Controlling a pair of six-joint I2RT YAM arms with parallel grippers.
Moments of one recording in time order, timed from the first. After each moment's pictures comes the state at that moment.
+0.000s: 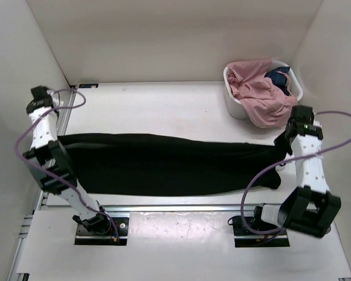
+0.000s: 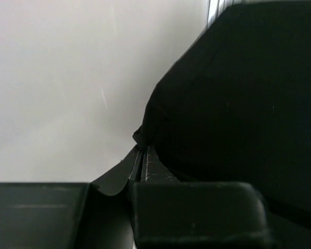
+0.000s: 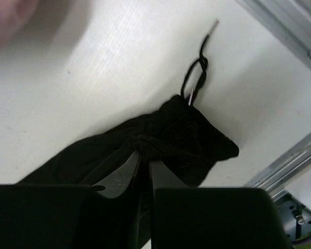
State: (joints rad) left arm 0.44 1.78 1.57 -0.80 -0.46 0.69; right arm -0.24 1.28 1.12 -0.90 0.20 0.58
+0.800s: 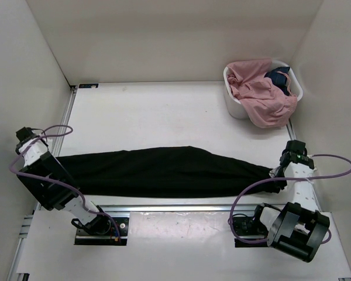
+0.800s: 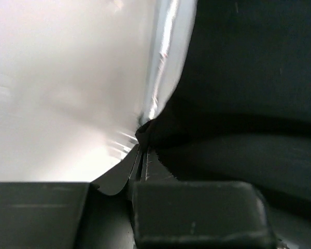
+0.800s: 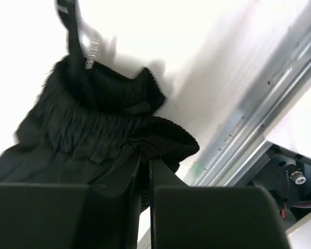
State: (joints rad) left arm 0.76 1.58 1.04 -0.70 -0.34 0.70; right arm -0.36 1.04 0.62 -0.90 0.21 0.72
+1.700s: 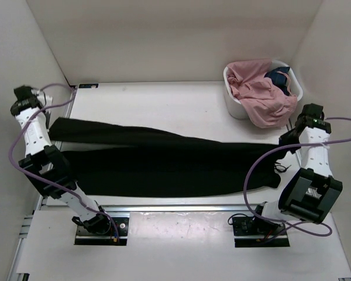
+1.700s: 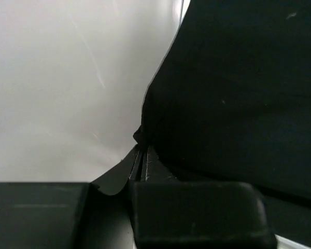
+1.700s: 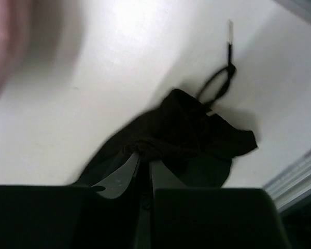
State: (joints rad) left arm 0.53 1.73 1.67 -0.92 -0.23 0.59; right arm -0.36 1.40 1.20 -0.92 0.06 0.69
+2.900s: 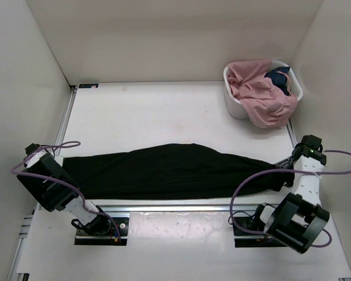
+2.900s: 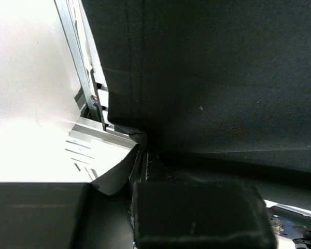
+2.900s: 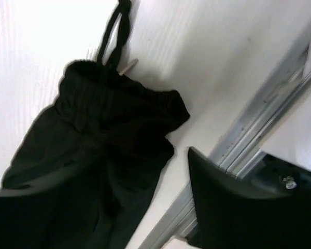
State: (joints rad) left arm 0.80 1.58 0.87 -0.72 -0.30 0.75; right arm -0.50 1.14 0.77 -0.91 0.12 0.61
